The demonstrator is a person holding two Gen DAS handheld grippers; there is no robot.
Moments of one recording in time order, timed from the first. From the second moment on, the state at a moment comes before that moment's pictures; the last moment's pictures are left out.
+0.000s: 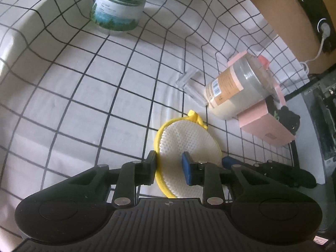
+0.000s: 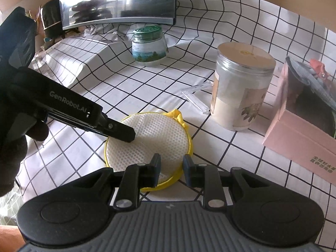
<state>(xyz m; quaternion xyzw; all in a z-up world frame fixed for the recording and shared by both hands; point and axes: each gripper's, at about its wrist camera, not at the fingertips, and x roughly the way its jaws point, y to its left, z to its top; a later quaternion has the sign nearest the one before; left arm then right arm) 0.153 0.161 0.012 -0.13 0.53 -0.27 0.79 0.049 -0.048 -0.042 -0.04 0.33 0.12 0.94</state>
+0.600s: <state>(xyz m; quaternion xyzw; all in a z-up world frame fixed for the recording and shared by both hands) 0.145 0.150 -0.004 -0.19 0.53 -0.33 0.76 0.039 -0.099 -0.028 0.03 0.35 0.06 0.93</state>
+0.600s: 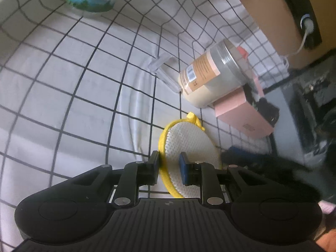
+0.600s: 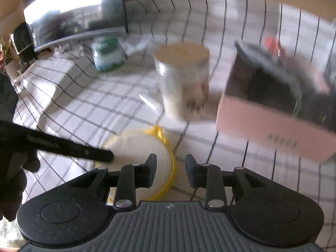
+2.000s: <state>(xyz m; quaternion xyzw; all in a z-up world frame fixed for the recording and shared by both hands) 0.151 0.211 0.066 -0.10 0.38 -0.22 0.89 0.128 -0.032 0.073 -0.02 0.41 0.16 0.90</state>
